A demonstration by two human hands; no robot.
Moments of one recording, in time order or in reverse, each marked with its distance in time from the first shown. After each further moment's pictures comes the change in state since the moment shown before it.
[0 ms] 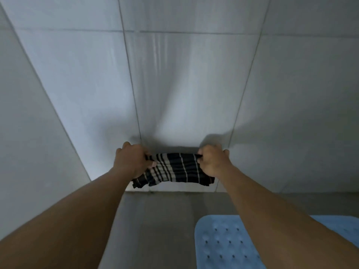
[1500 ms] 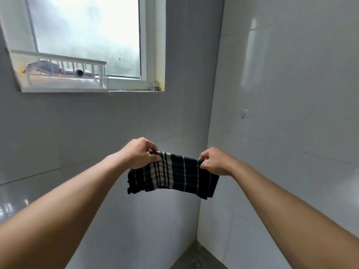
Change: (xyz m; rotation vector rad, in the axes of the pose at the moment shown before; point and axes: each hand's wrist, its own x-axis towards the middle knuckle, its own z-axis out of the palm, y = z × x) left_hand -0.072 0.576 -0.911 -0.371 -0.160 0.957; right_hand -0.355 0.006 -1.039 0.135 0.278 0.552
